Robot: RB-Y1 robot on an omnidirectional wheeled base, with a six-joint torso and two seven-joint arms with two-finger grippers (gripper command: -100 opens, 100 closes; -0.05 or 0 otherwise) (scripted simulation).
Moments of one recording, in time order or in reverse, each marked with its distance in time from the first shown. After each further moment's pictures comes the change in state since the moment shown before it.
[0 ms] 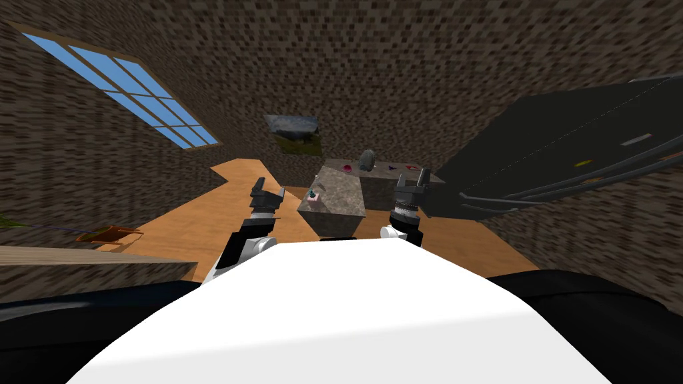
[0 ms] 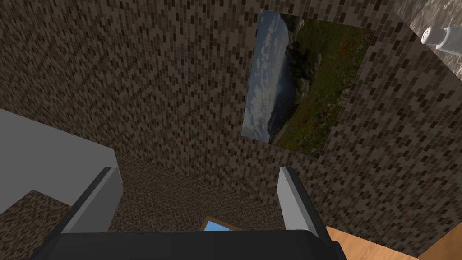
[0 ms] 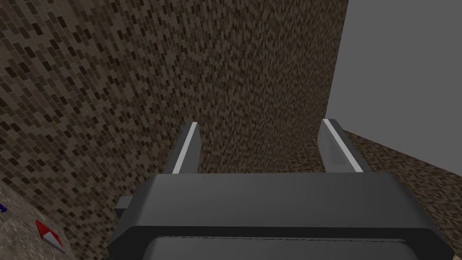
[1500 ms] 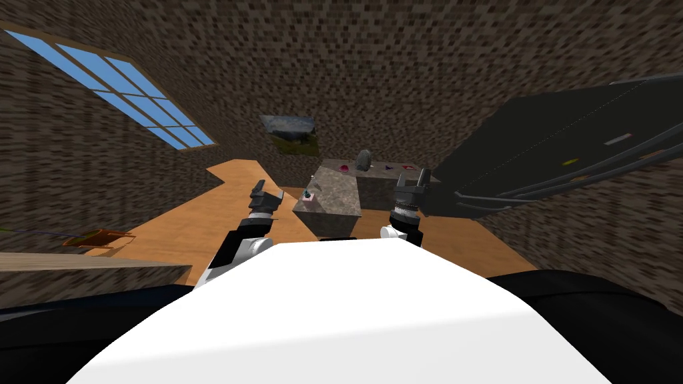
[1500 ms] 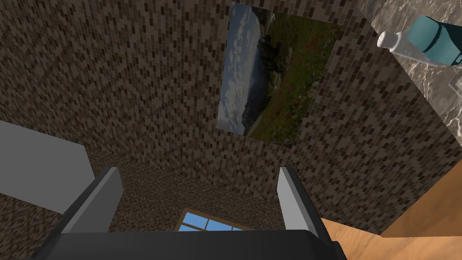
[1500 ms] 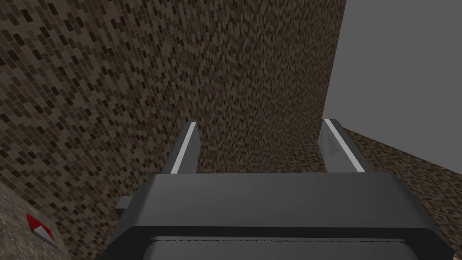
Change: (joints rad) left arm 0.012 -0.012 0.046 -0.017 0.020 0.126 0.027; right arm 0.000 0.000 0.000 0.000 0.000 0.000 0.000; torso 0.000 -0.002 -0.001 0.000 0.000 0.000
